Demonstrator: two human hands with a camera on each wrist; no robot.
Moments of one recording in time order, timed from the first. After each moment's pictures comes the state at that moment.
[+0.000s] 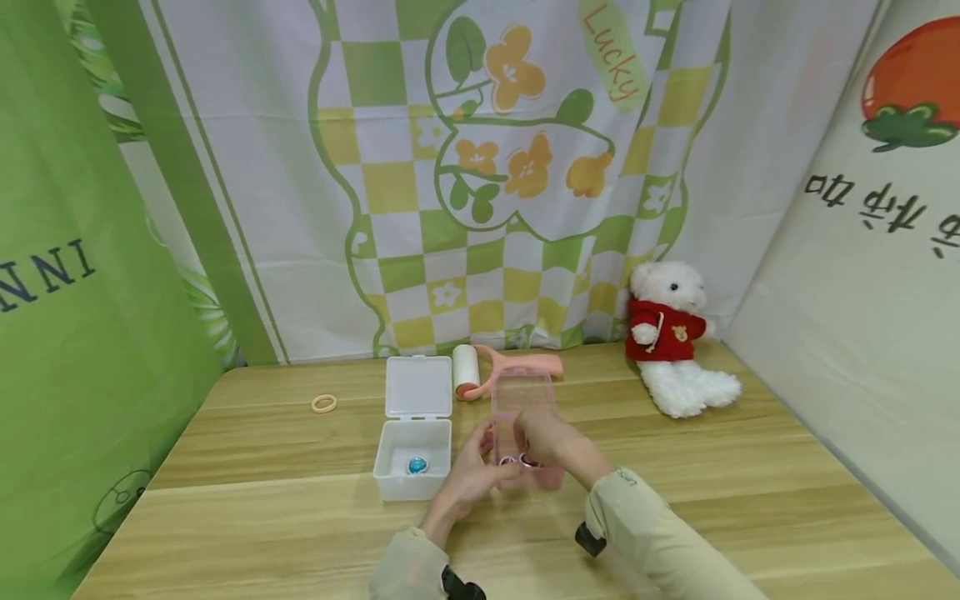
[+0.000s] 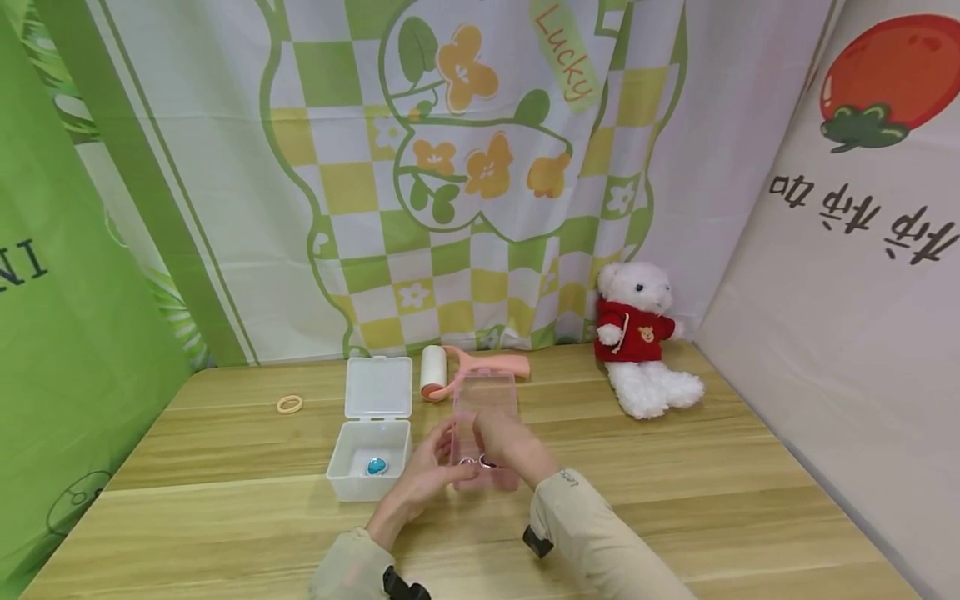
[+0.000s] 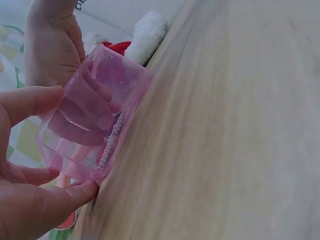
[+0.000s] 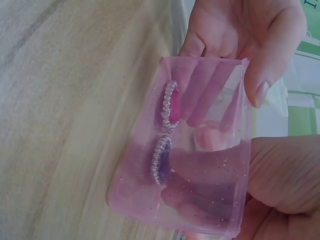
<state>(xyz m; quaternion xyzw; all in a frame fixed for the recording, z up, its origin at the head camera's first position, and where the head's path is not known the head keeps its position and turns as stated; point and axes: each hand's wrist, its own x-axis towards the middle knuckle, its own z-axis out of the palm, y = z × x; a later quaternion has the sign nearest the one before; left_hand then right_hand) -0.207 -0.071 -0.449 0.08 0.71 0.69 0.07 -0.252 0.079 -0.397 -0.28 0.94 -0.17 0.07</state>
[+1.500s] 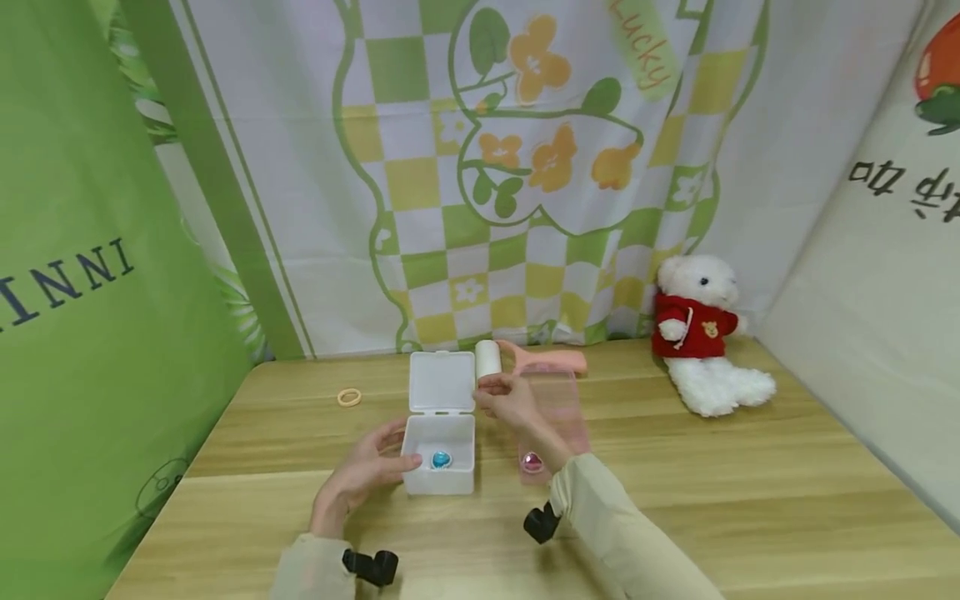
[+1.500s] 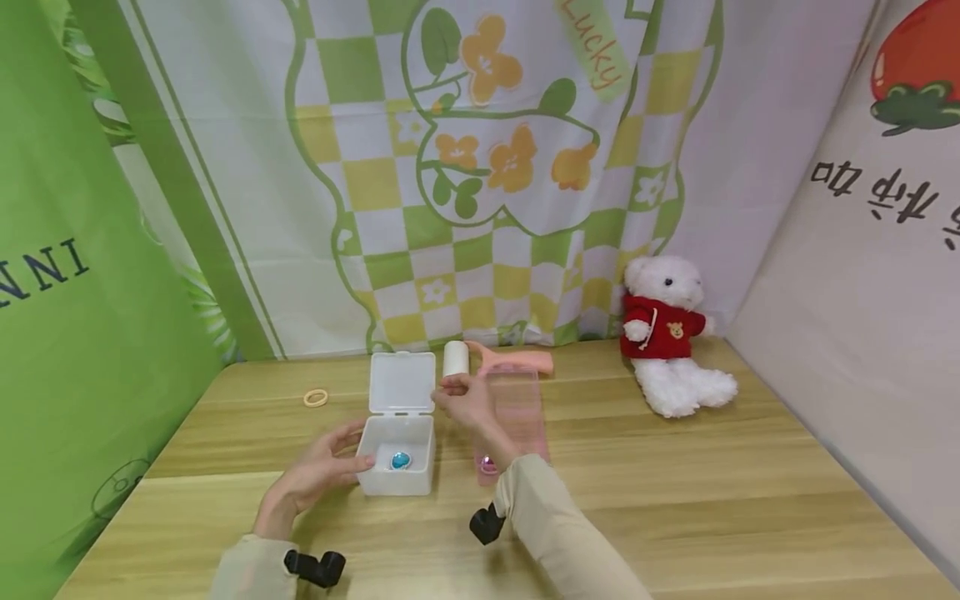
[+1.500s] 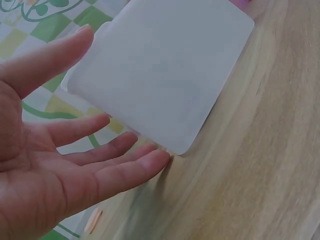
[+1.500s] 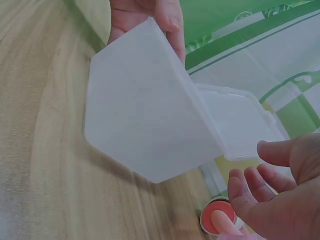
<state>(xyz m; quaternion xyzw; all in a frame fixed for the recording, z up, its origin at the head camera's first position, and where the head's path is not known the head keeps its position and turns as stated) -0.194 -0.238 -0.430 0.05 0.72 0.69 0.12 -0.273 -0.002 -0.400 -0.08 0.73 -0.67 0.07</state>
